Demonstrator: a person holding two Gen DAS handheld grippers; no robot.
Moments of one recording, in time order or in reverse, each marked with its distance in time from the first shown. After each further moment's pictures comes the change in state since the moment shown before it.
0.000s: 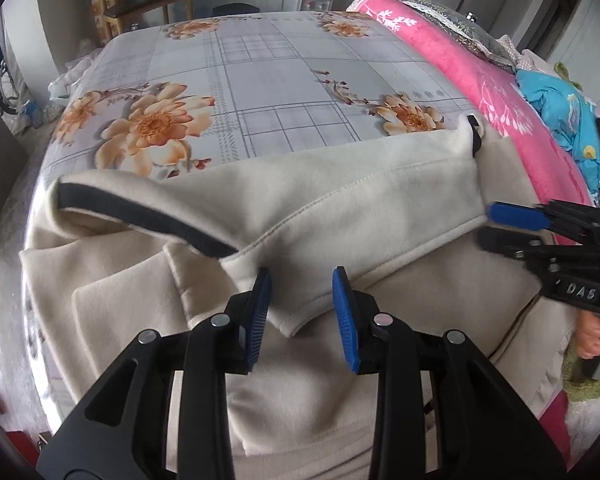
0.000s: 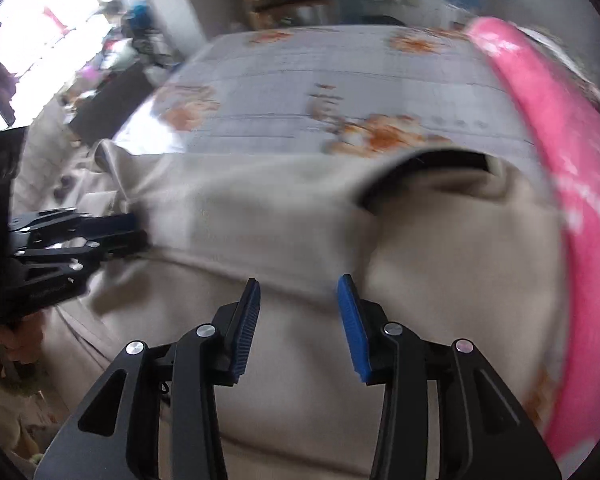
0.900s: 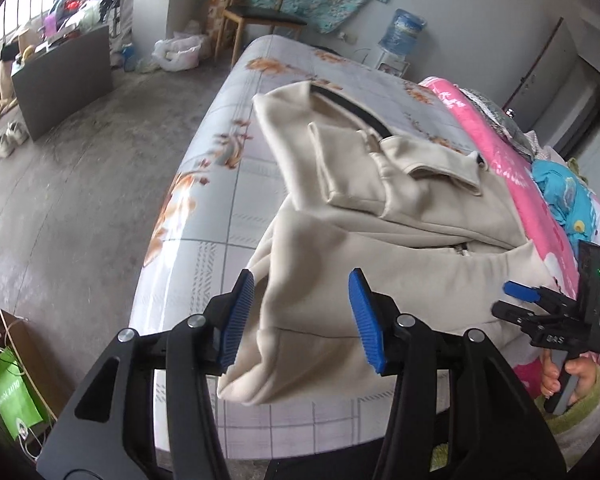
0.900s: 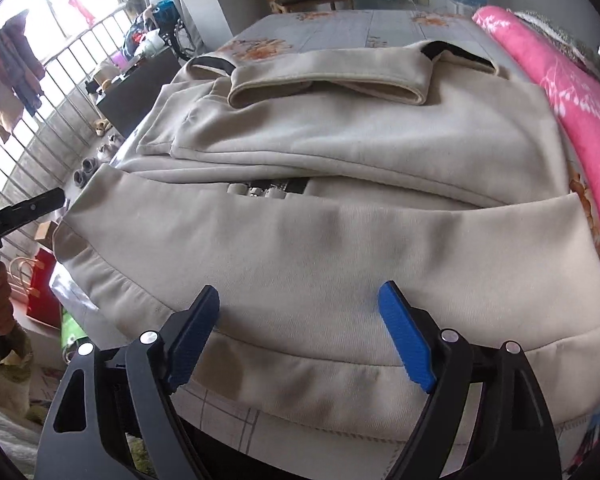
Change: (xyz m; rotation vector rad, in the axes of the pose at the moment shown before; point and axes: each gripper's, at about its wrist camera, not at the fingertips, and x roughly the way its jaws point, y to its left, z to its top) left arm -0.136 0.090 -0.202 -0.332 -0.215 0.043; right arm -0.032 0.073 -0.144 -0.056 -0.035 0.099
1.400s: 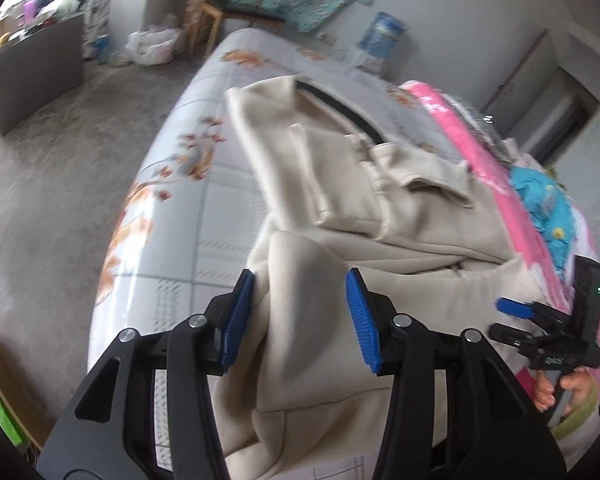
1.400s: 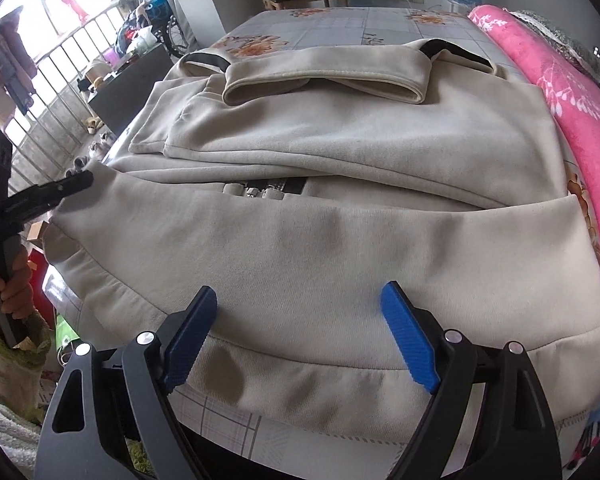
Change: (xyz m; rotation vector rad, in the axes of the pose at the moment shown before) left arm 0.036 0.008 0.015 0.014 -0.011 -0.155; right arm 0.004 0.005 0.004 0.017 0.018 -0.033
